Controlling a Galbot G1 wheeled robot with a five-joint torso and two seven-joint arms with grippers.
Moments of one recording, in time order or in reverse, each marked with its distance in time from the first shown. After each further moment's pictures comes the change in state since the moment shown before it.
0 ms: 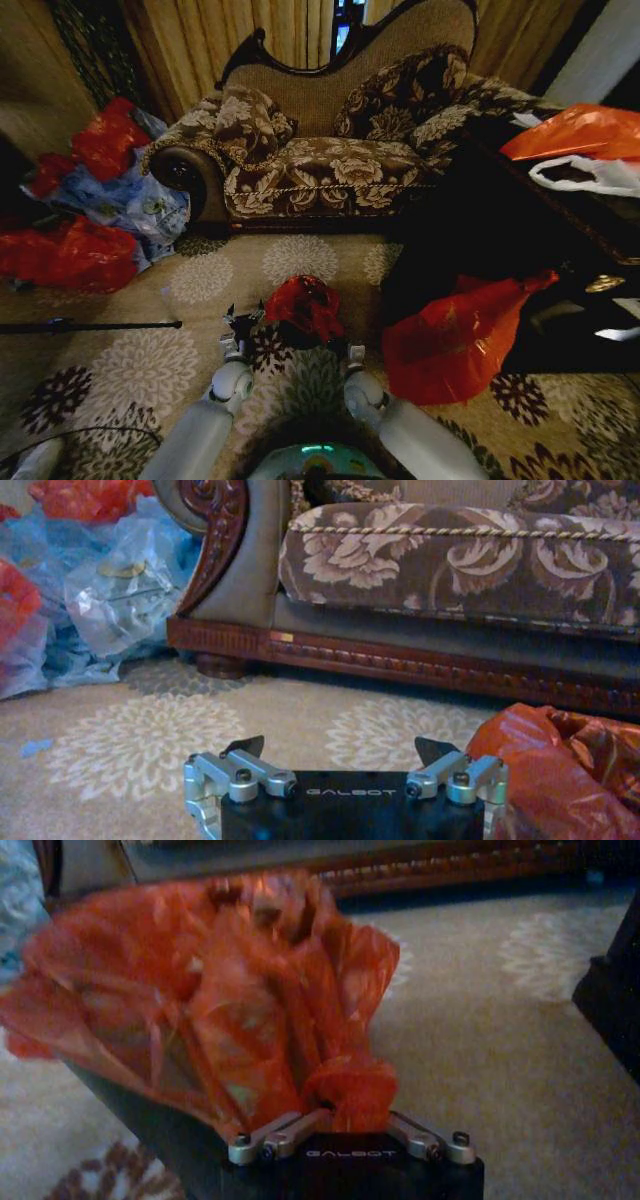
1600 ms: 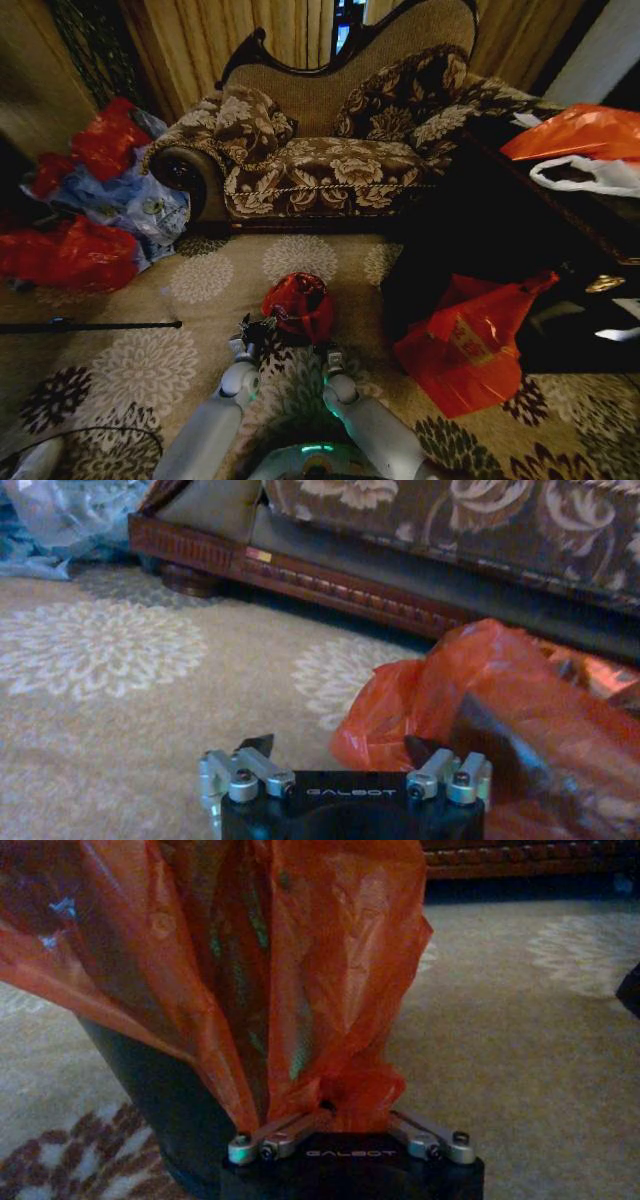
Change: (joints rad) left arm -0.080 -0.054 0.035 0.182 -0.156 0.008 0.127; right arm 0.029 0.213 0.065 -0.361 -0.223 0.148 -0.114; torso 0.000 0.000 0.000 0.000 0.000
